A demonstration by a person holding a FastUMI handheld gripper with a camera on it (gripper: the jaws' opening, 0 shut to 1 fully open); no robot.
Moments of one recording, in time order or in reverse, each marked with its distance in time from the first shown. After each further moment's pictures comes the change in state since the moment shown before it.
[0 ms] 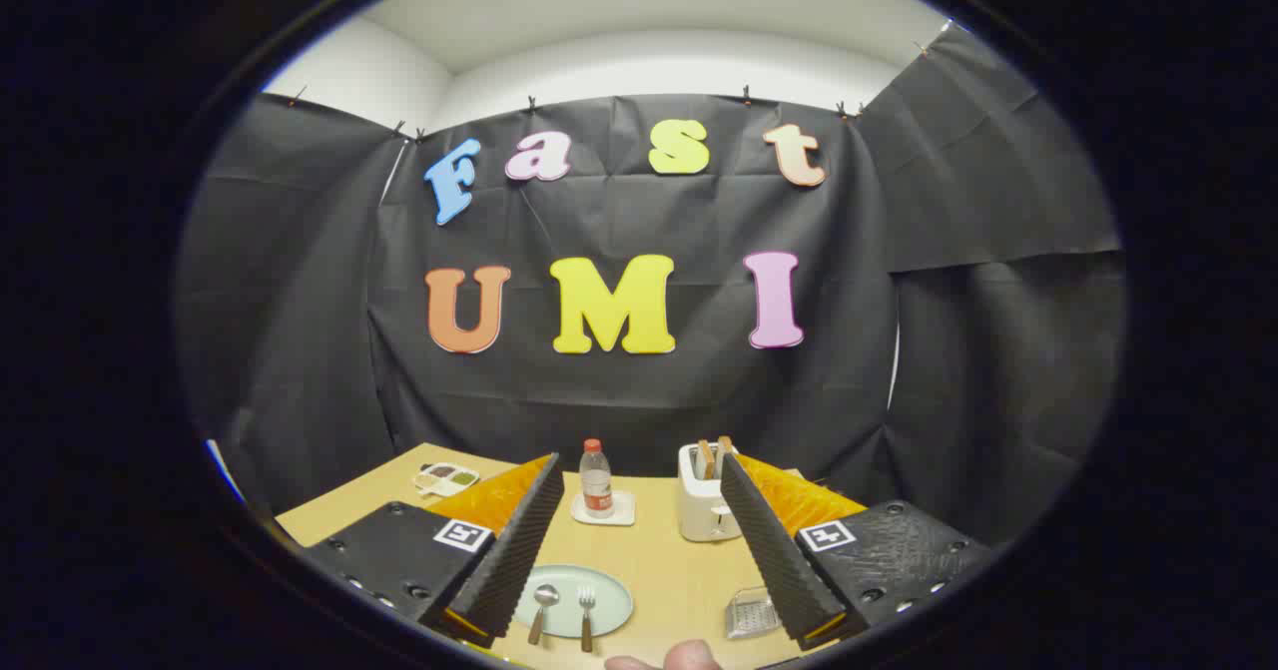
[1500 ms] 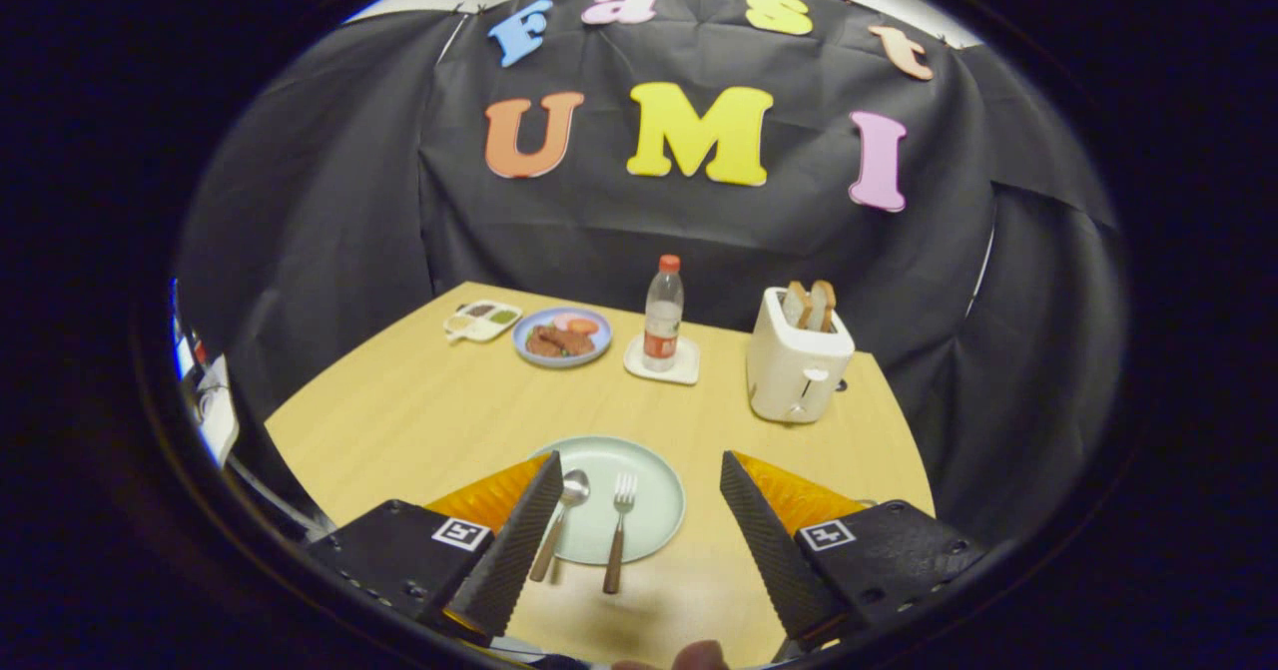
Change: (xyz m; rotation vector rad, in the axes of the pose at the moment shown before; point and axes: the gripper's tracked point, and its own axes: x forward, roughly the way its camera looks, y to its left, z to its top) arm 0.044 0.060 -0.200 -0.168 0.500 0.142
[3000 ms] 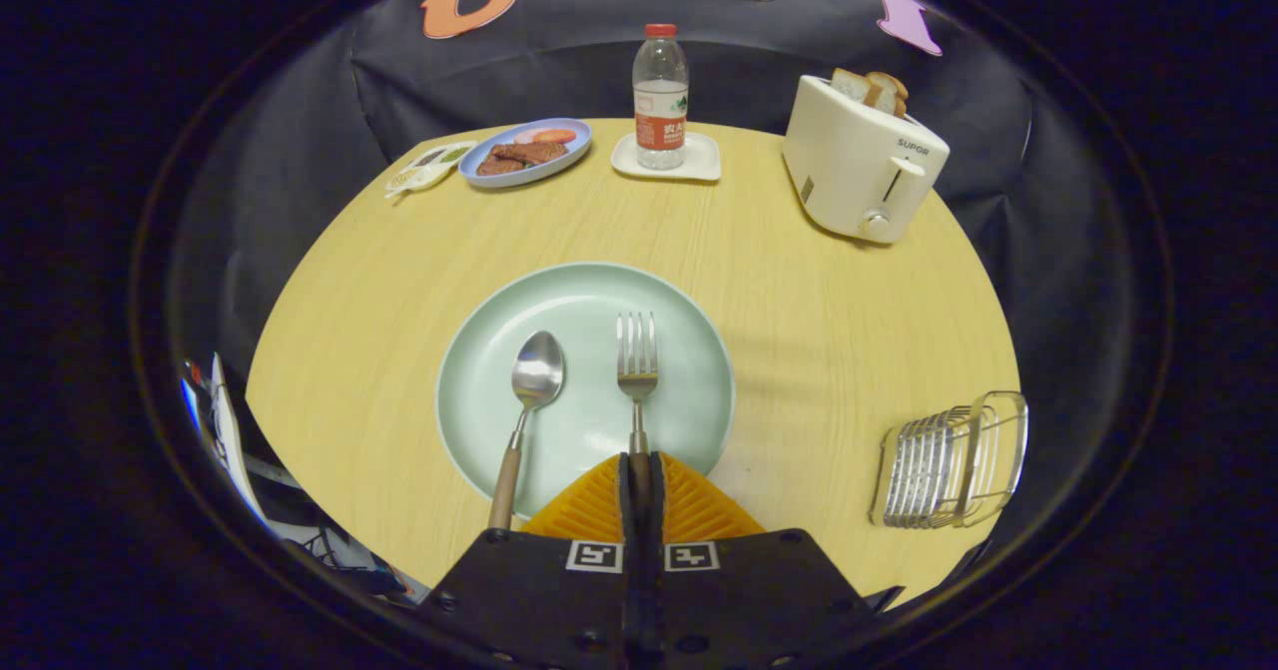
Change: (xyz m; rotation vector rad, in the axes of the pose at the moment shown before) arm 0.091 0.008 -0.095 0.121 0.510 0.035
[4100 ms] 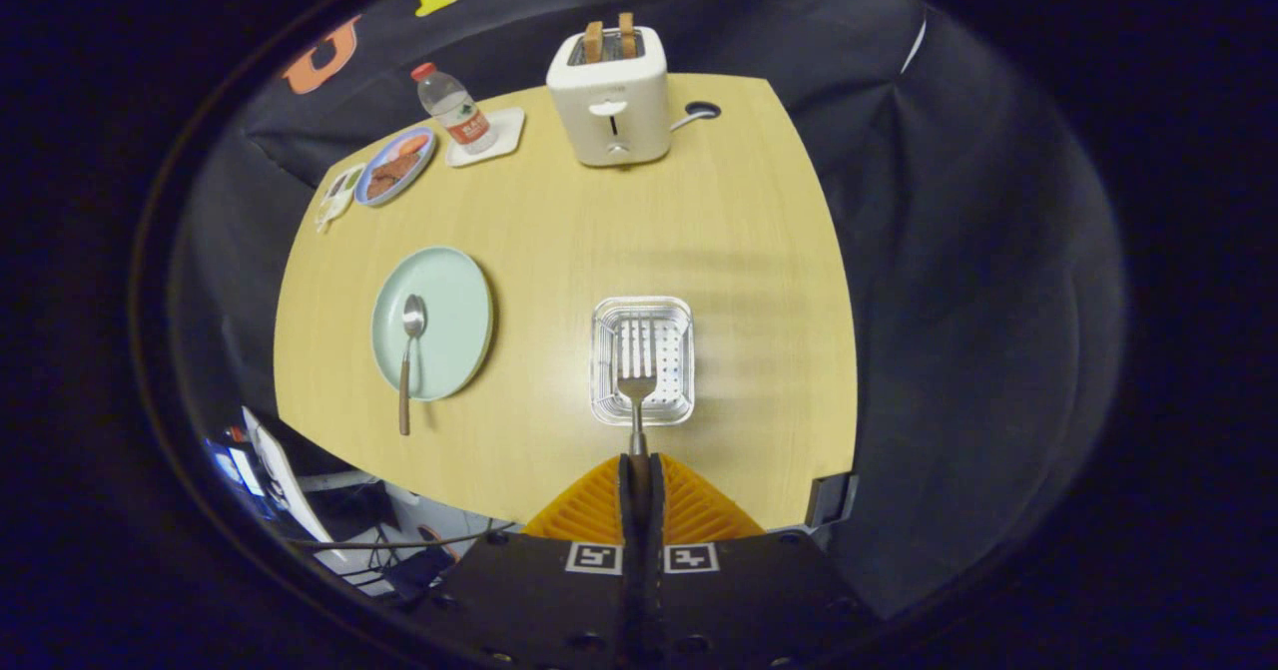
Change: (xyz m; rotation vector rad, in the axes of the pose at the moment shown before) arm -0.139 -0.203 -0.046 0.237 0.340 -0.051
